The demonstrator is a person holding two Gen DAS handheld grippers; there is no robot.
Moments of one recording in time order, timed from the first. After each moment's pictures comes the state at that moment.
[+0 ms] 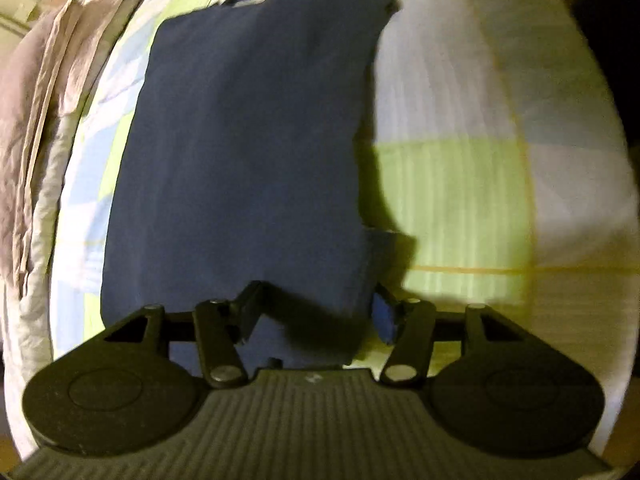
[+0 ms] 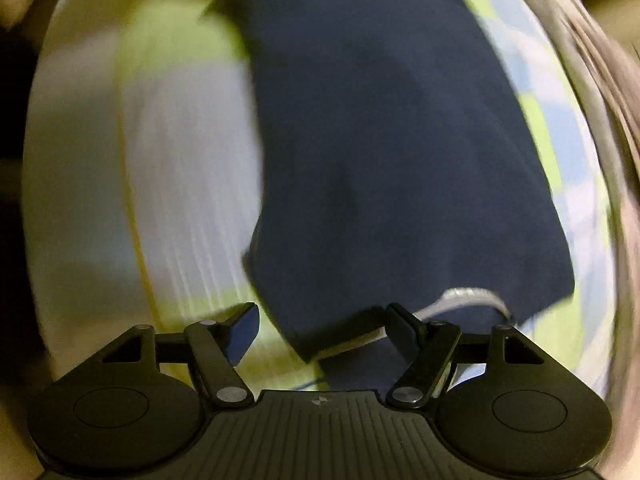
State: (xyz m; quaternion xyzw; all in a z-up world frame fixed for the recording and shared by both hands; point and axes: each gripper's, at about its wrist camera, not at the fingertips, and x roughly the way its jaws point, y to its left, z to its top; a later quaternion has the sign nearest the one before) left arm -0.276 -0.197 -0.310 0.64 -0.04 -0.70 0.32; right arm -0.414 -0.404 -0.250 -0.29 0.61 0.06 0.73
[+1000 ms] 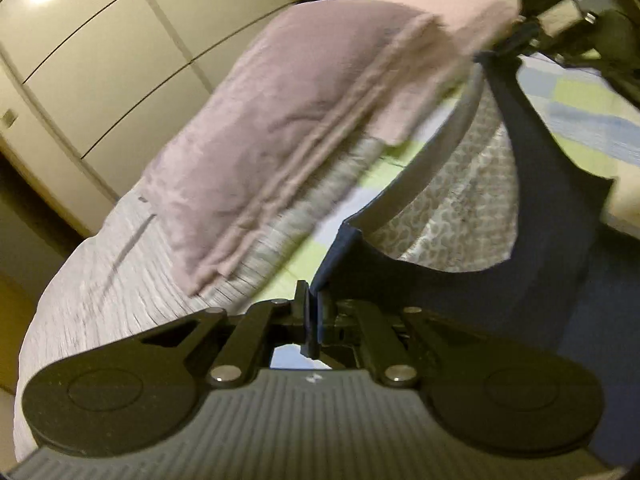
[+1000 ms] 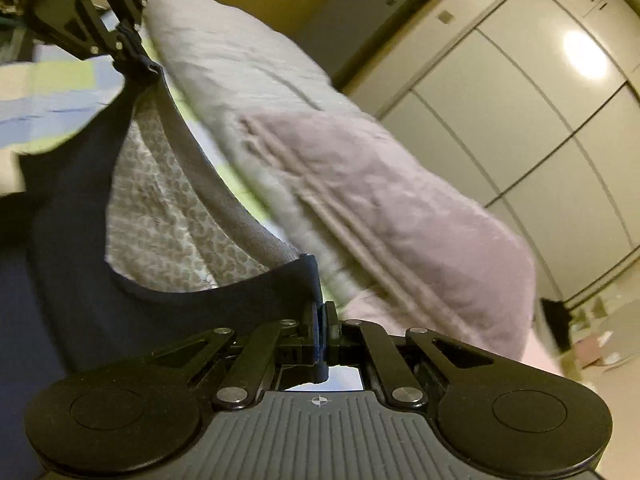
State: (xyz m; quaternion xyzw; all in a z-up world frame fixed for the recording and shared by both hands) left arm -0.139 -0.562 -0.111 0.42 0.07 -0.67 0.61; right arm -0.270 -0.673 -0.002 -0.26 0.39 -0.21 0.86
